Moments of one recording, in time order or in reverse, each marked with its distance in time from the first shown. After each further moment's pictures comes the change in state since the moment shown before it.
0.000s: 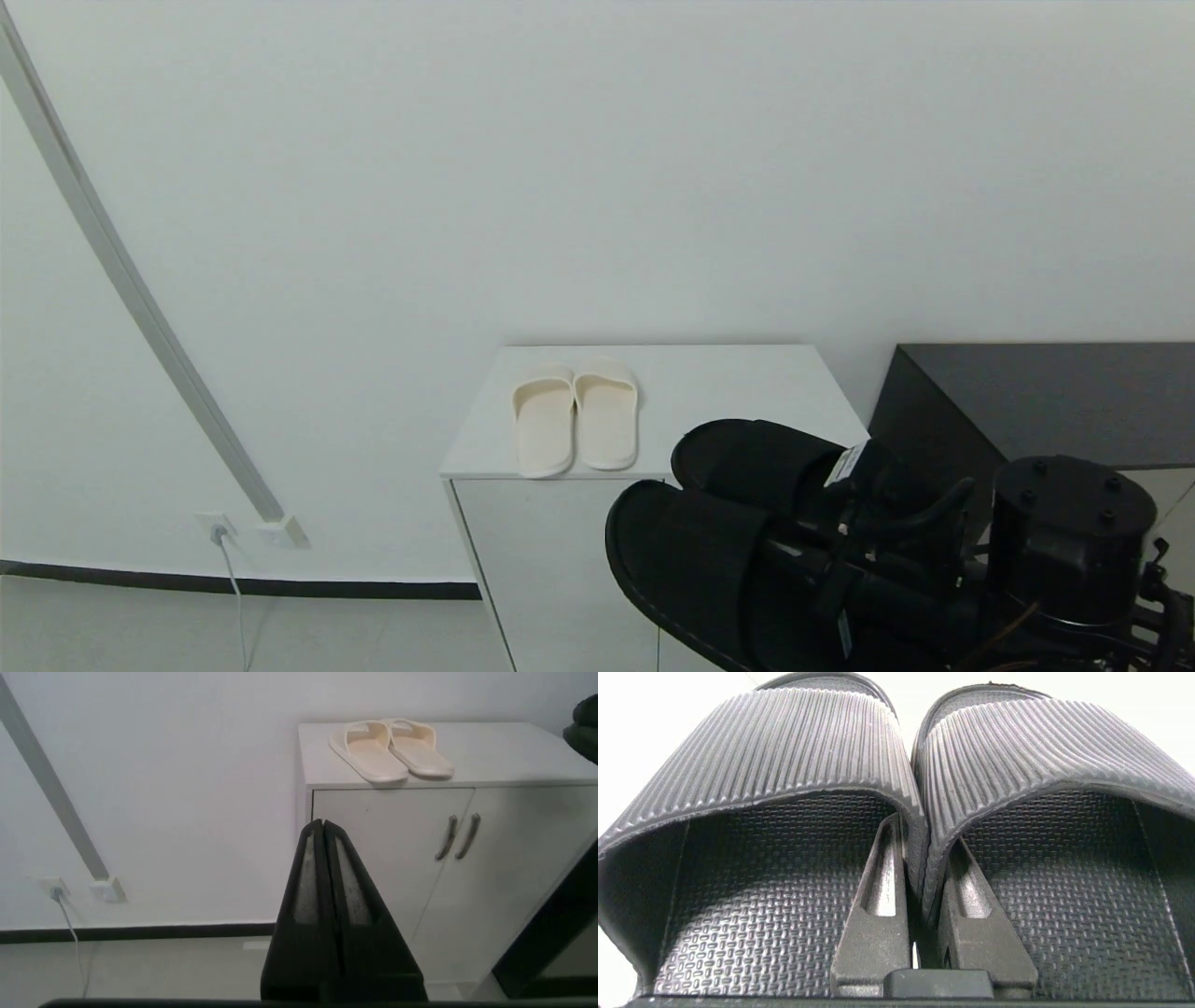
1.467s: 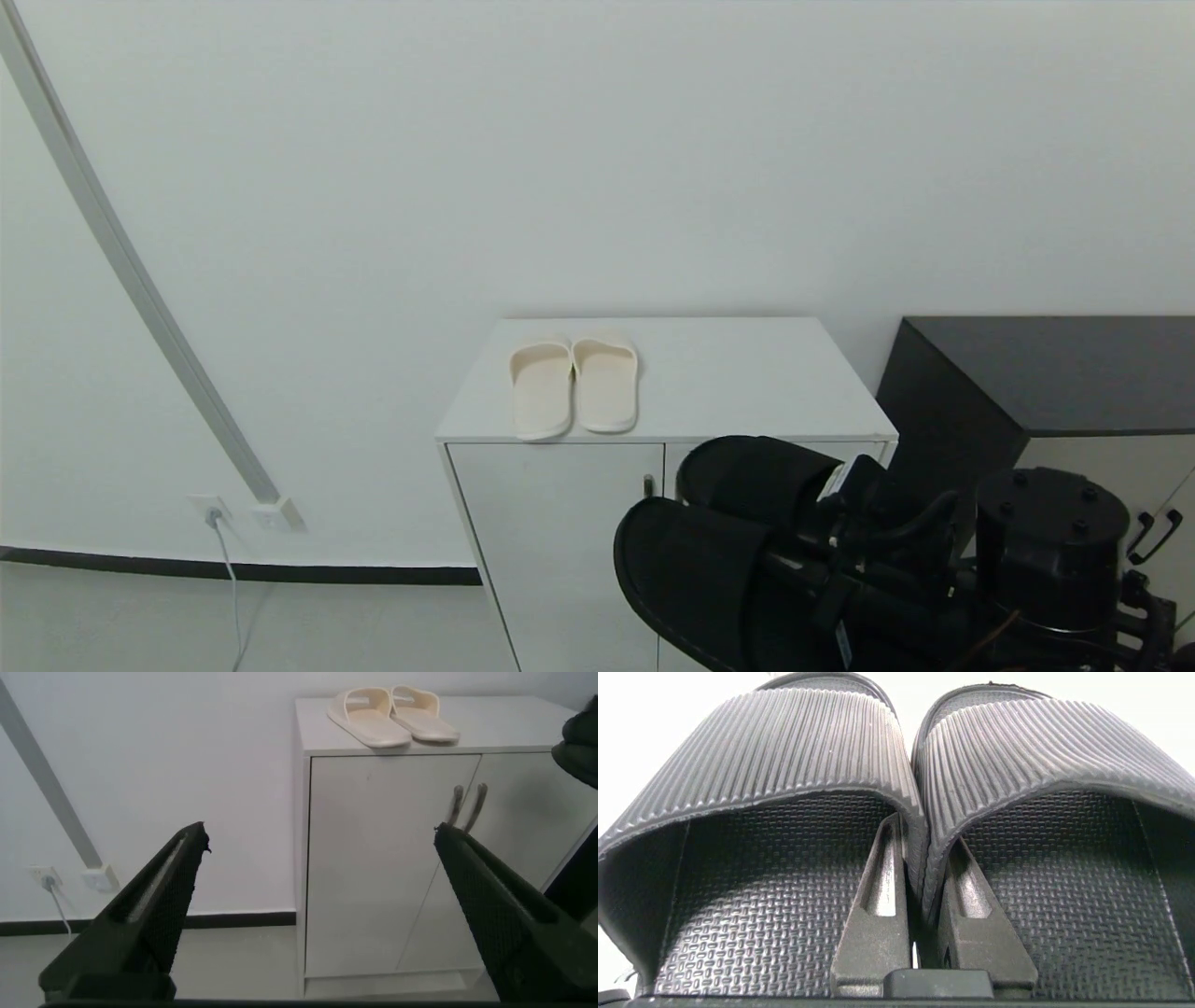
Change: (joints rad) left arm 0.000 0.000 0.000 0.000 -0.003 0.003; right arm -0.005 0.030 0.021 -0.002 -0.003 -0.006
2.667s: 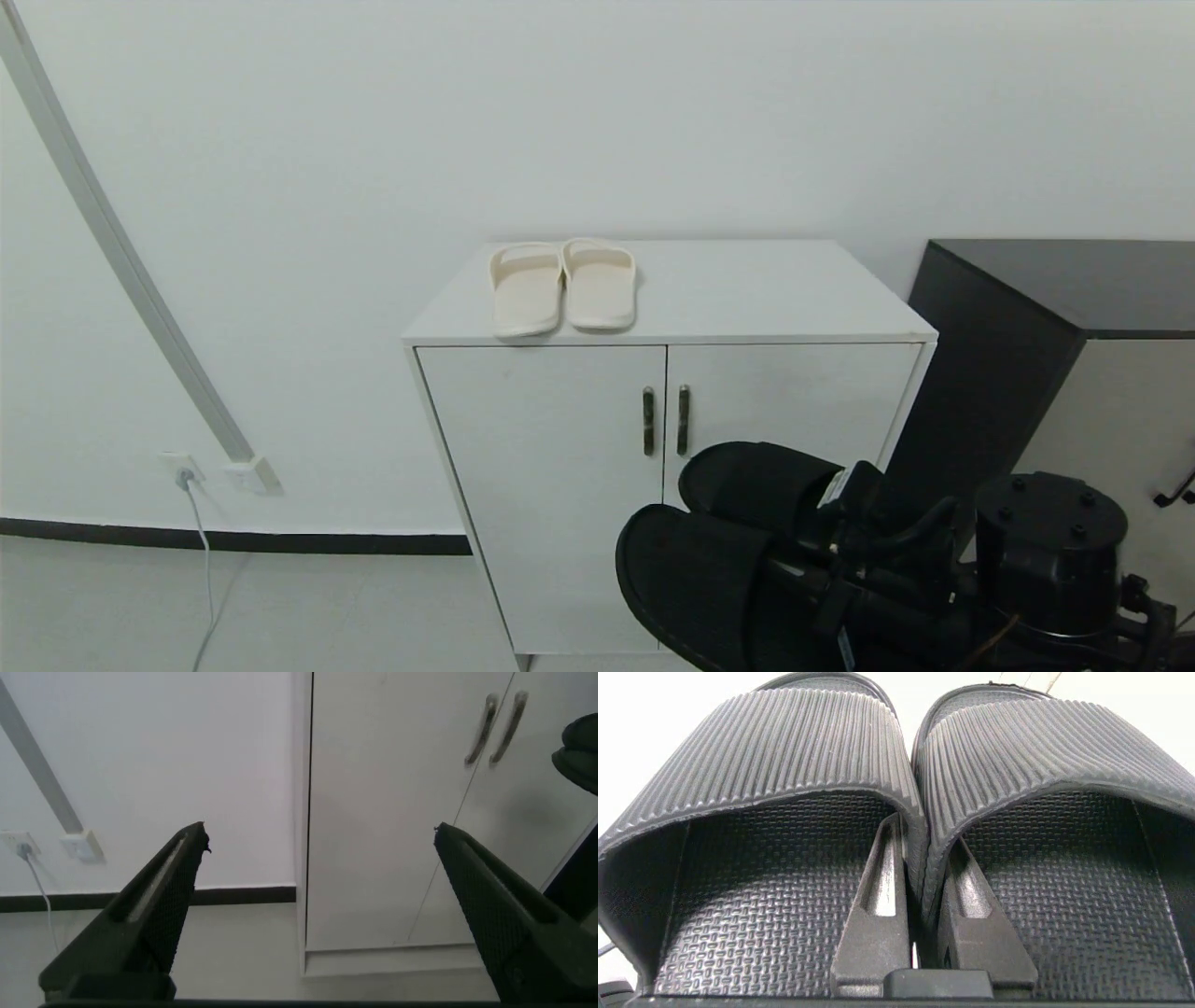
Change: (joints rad) left arm 0.000 0.000 0.000 0.000 0.000 0.000; right arm 0.000 0.002 0.011 0.000 0.004 -0.001
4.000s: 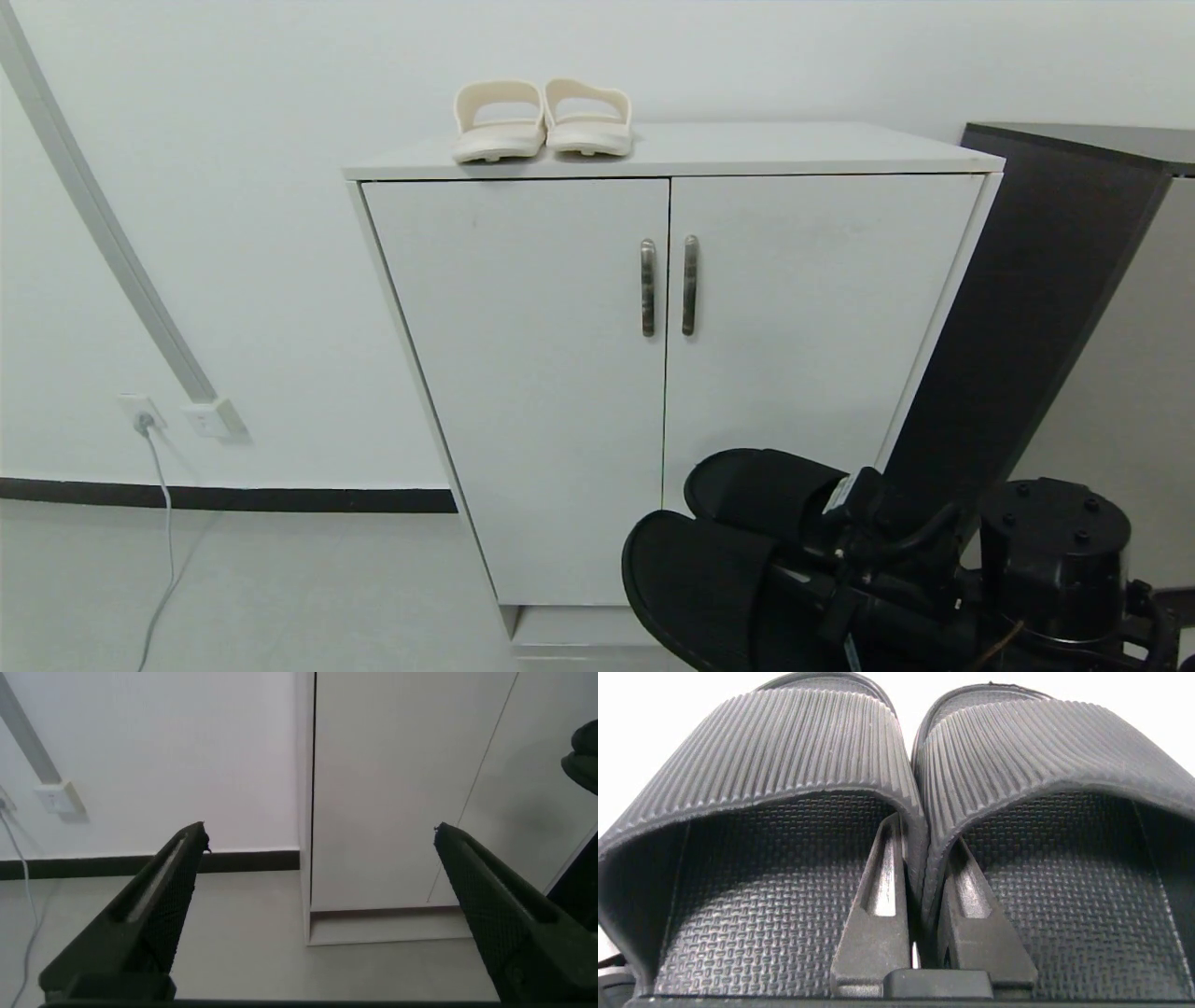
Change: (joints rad) left arm 0.003 0.009 -0.001 0.003 0.004 0.009; right arm -0.006 -0.001 0.020 -0.002 0.002 0.005
